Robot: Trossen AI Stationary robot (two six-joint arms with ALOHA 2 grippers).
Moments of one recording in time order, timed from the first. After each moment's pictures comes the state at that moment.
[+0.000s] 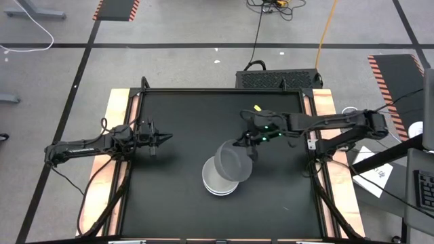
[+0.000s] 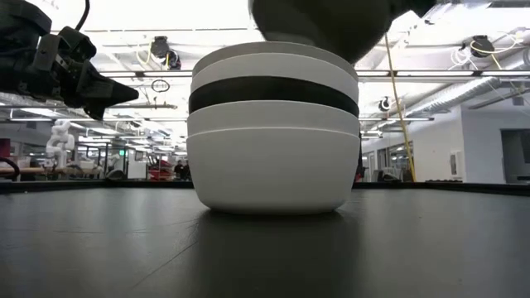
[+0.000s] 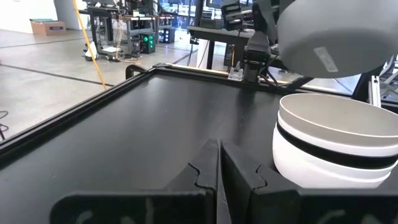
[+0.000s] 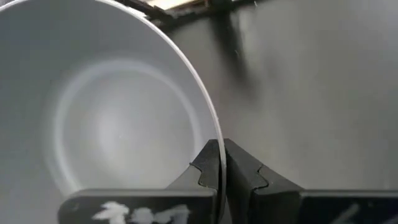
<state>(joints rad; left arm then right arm) 0.17 0.11 0.01 0.01 -0.01 -0.10 -0.07 1.32 0.96 -0.23 -0.21 0.24</state>
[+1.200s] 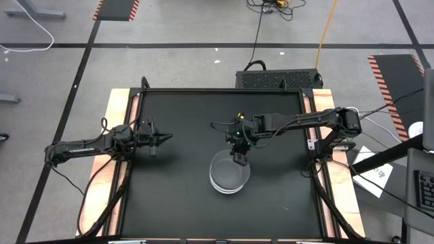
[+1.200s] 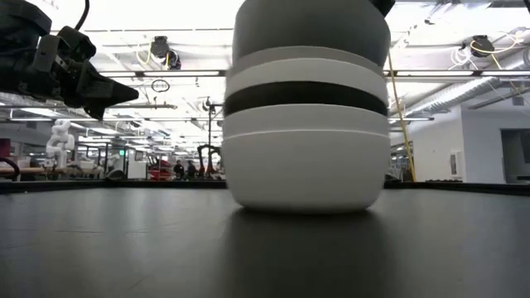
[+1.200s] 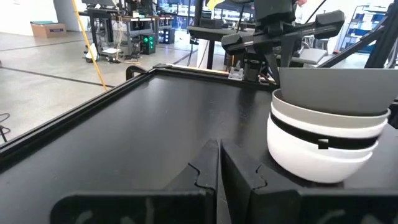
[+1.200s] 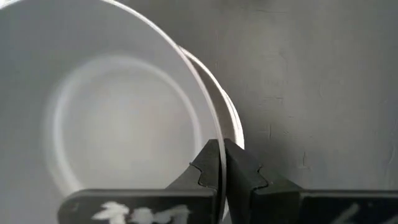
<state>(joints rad) 0.17 0.11 0.01 0.01 -0.01 -0.09 -0.05 1.65 1.26 -0.63 -0.27 0.27</state>
